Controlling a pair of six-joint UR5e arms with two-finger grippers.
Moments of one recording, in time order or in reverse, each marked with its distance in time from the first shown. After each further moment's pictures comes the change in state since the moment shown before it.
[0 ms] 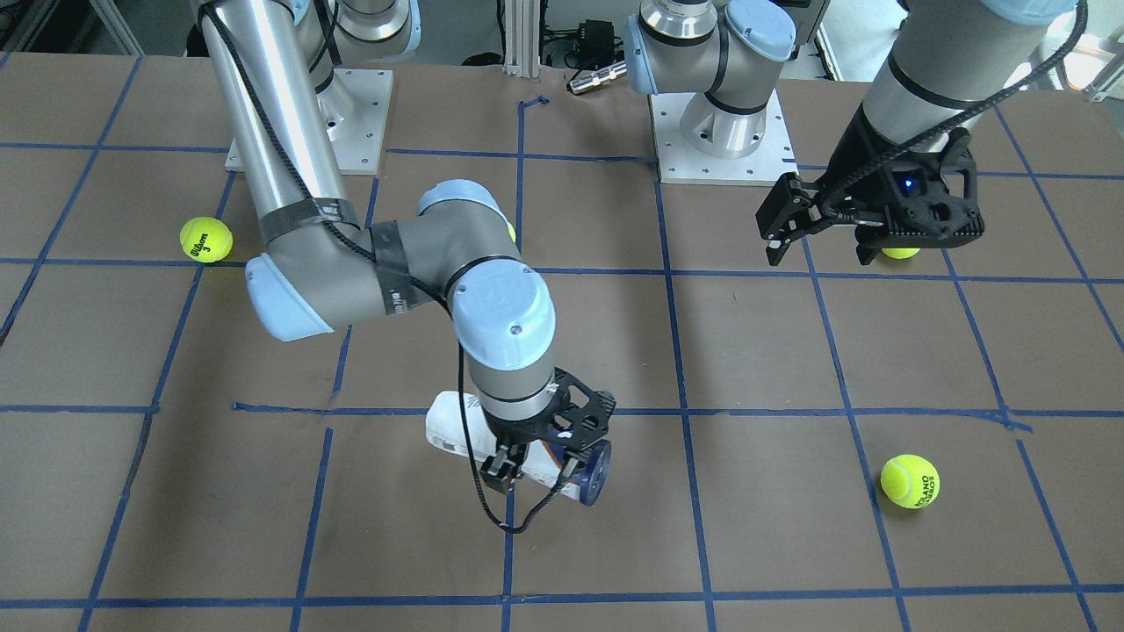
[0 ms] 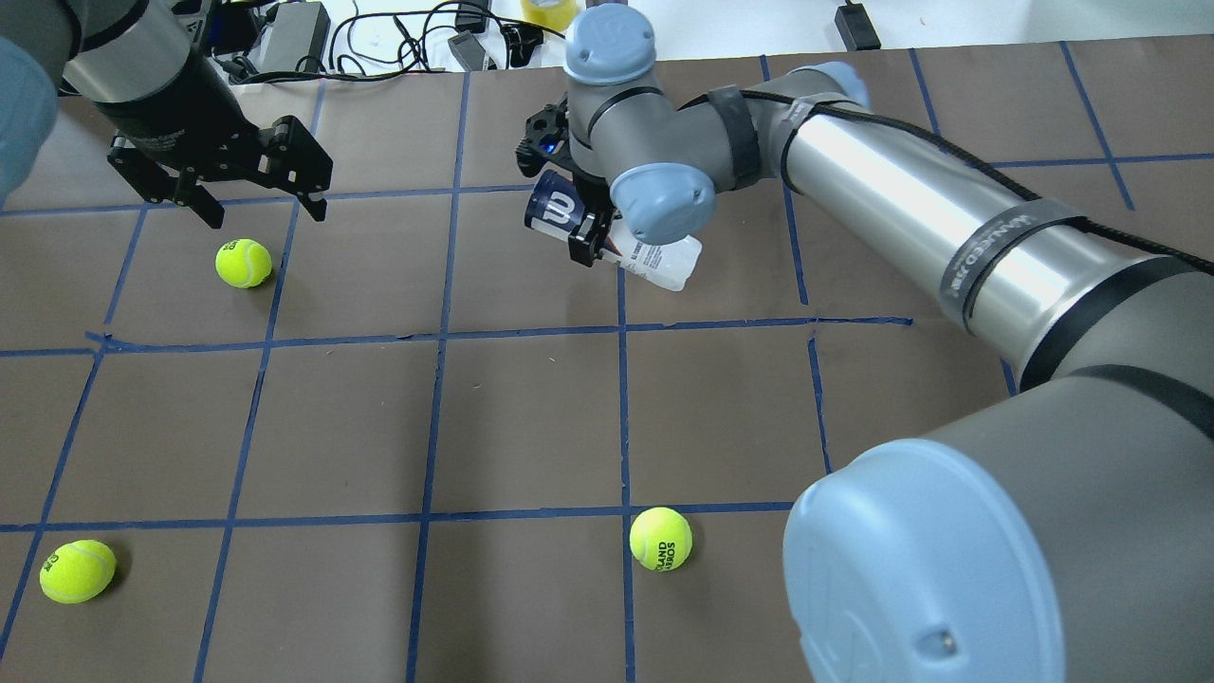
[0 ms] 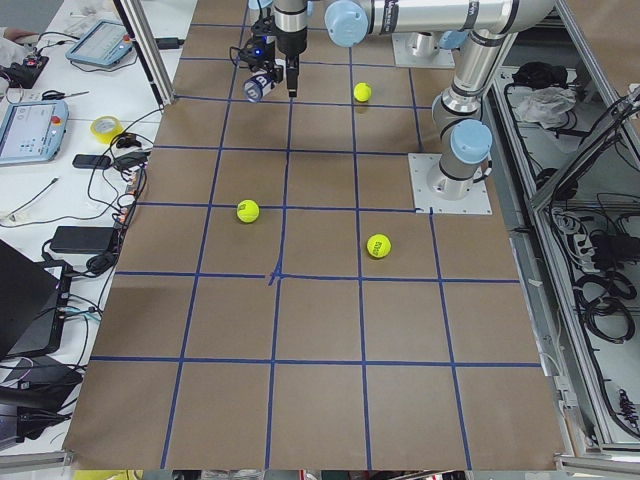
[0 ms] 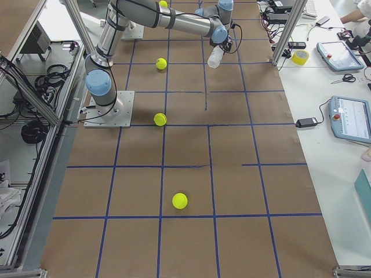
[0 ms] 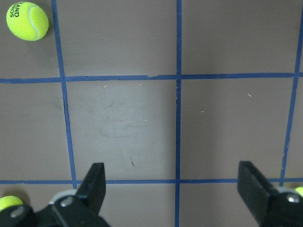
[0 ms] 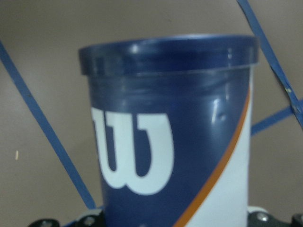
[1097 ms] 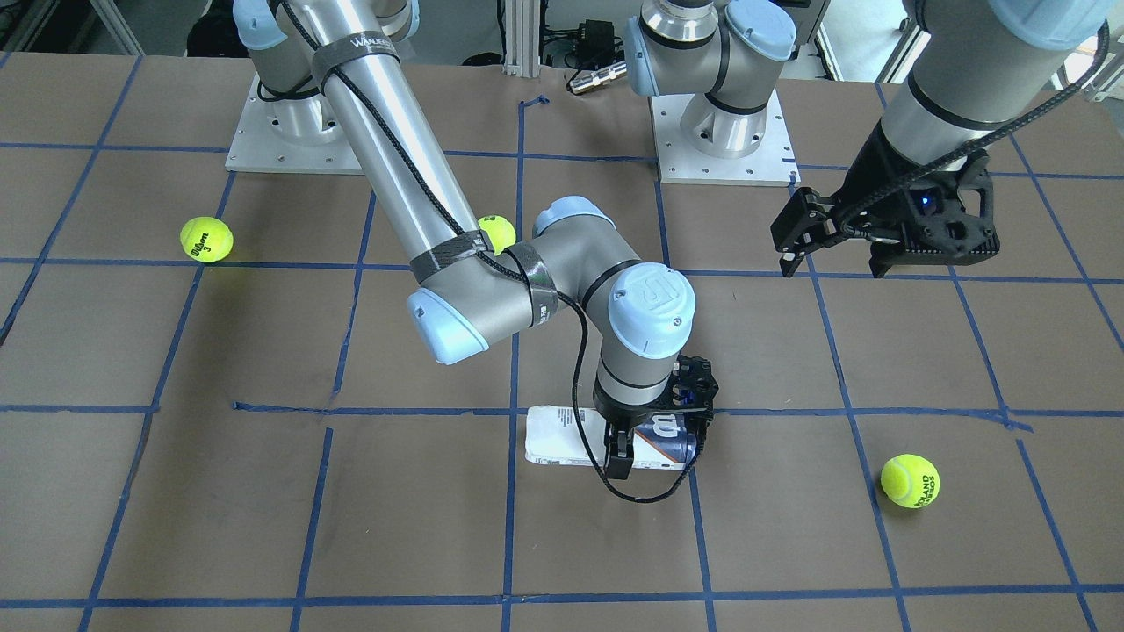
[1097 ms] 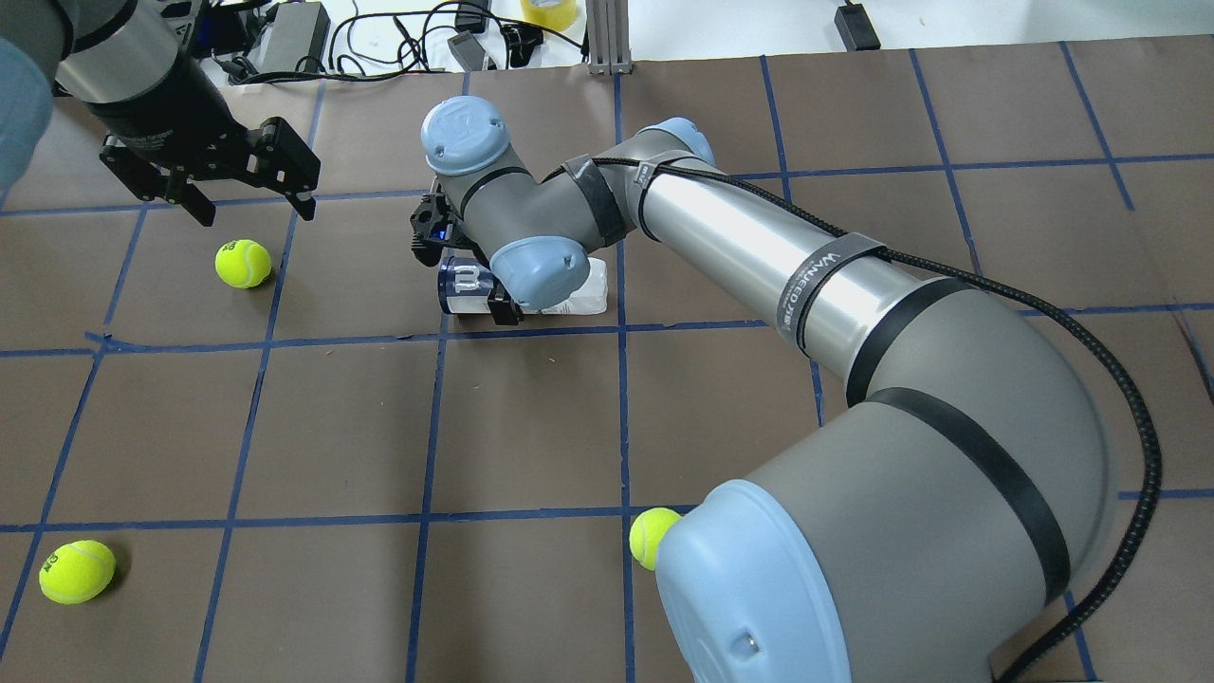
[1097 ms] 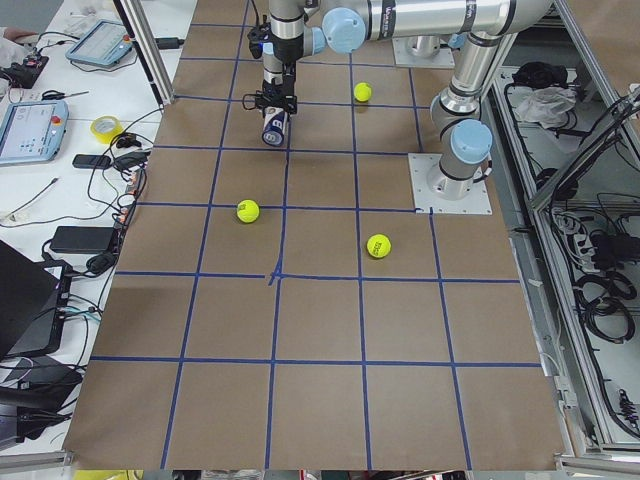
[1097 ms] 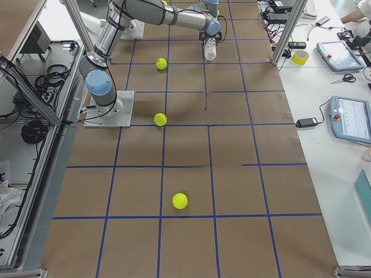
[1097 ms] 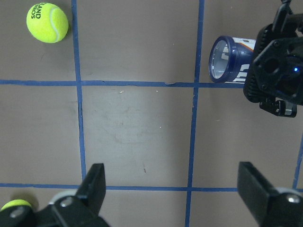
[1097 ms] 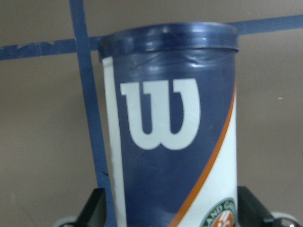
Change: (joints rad) left arm 0.017 -0.020 -0.002 0.015 -0.003 0.041; right arm 0.140 0.146 -0.140 0.046 -0.053 -0.167
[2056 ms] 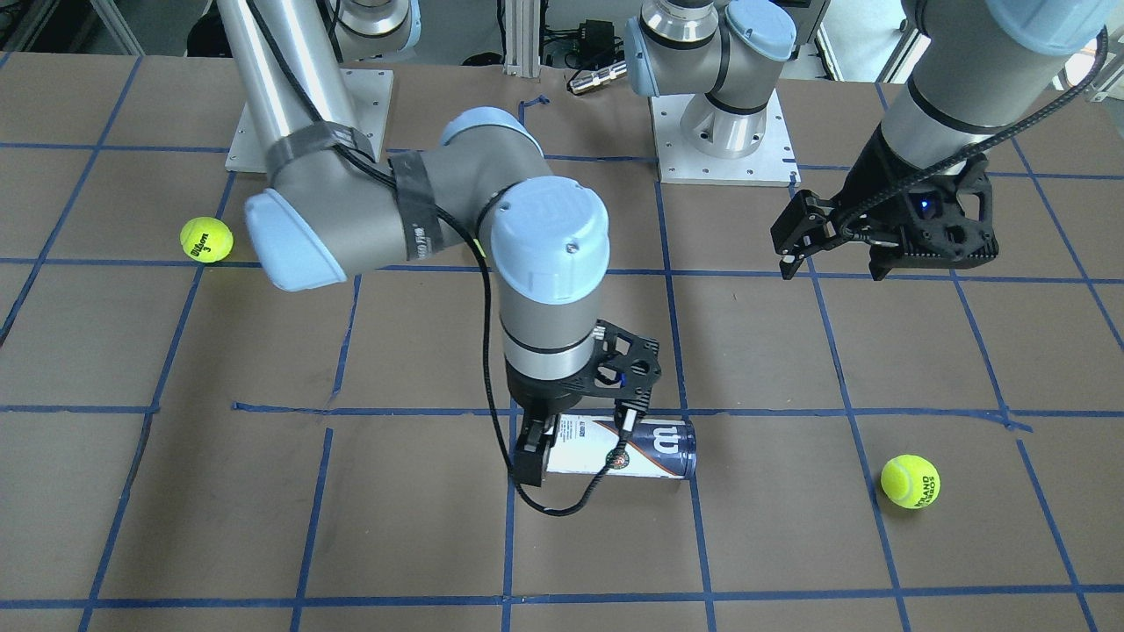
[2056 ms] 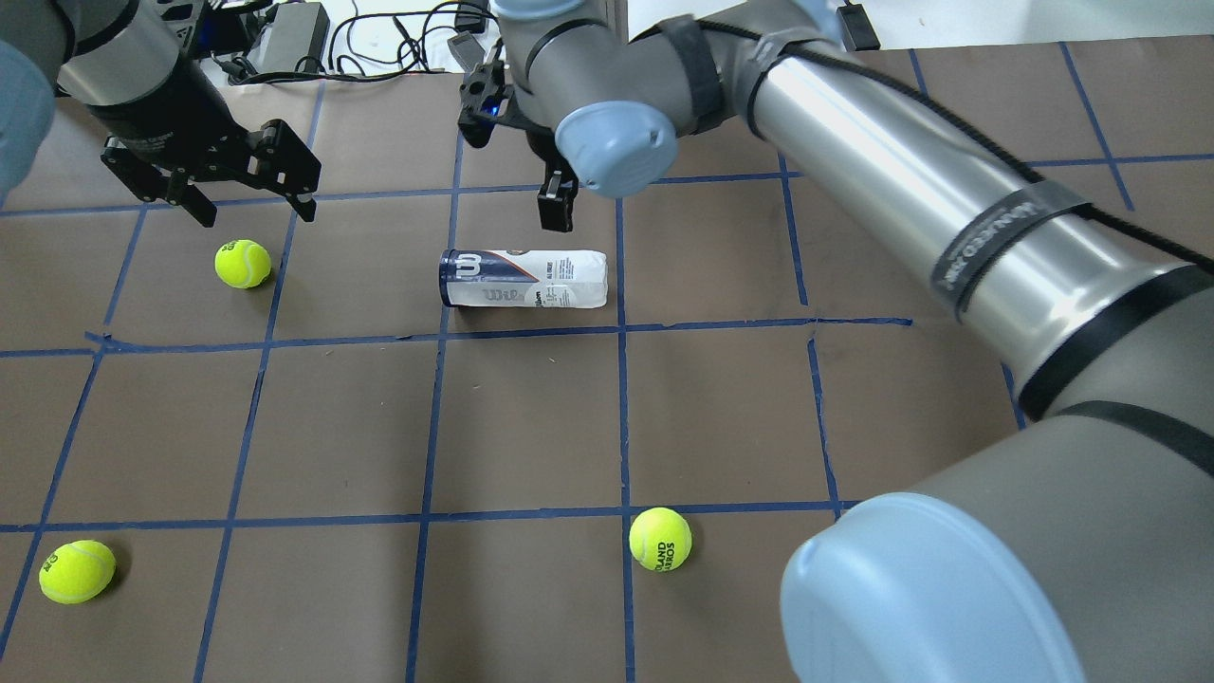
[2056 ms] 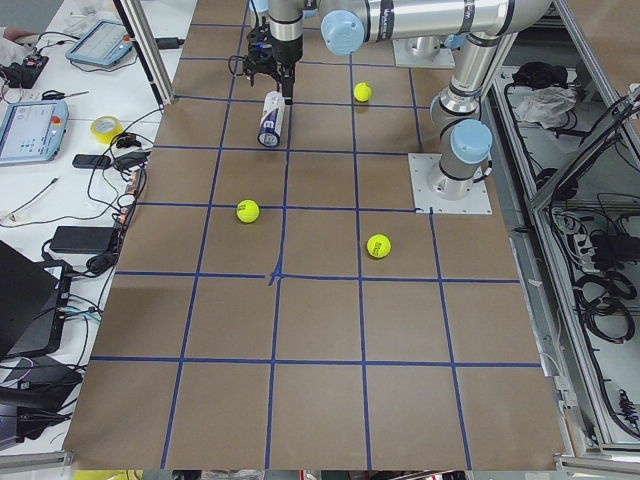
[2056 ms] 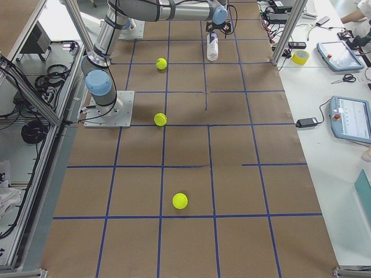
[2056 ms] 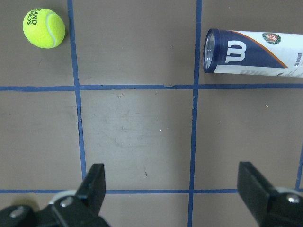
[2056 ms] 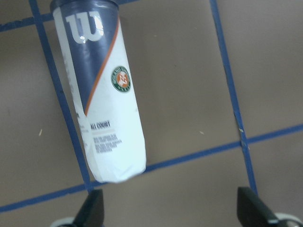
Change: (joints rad) left arm 0.002 0.000 -0.003 0.008 -0.002 0.007; right arm -0.159 -0.226 -0.021 0.166 0.008 0.003
